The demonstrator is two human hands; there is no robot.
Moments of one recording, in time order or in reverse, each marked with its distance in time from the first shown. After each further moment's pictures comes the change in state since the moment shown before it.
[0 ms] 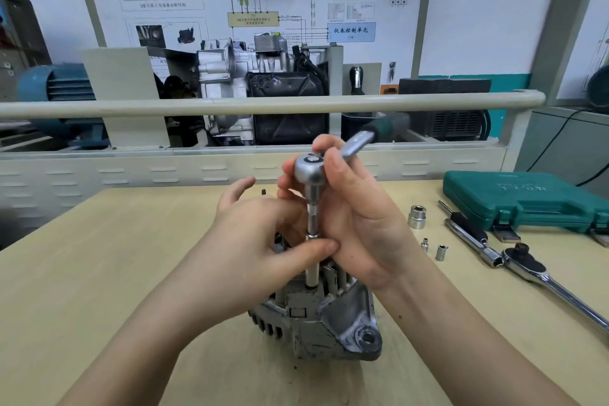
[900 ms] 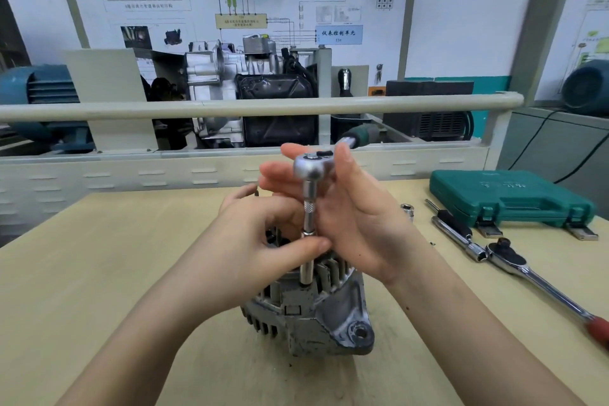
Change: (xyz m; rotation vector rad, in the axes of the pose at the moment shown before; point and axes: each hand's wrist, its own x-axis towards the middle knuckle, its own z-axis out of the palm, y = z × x) left_hand 0.002 0.004 -0.001 -0.223 -0.043 -0.019; right_hand -0.001 -0.008 -0.005 -0.268 0.026 0.063
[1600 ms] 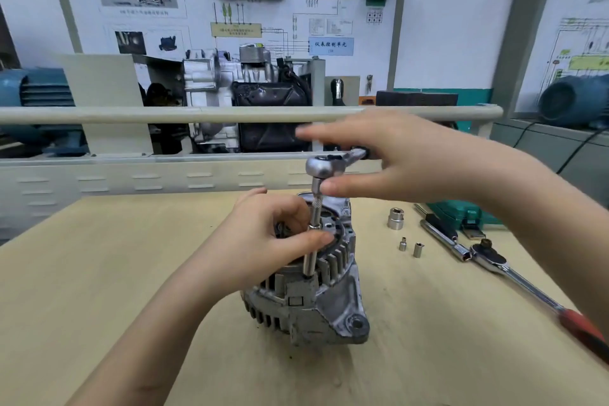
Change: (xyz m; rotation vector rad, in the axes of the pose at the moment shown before) left_hand 0.003 -0.005 0.000 -0.043 -0.011 0.035; right_hand -0.003 -0.092 0.018 -1.901 -0.230 -0.010
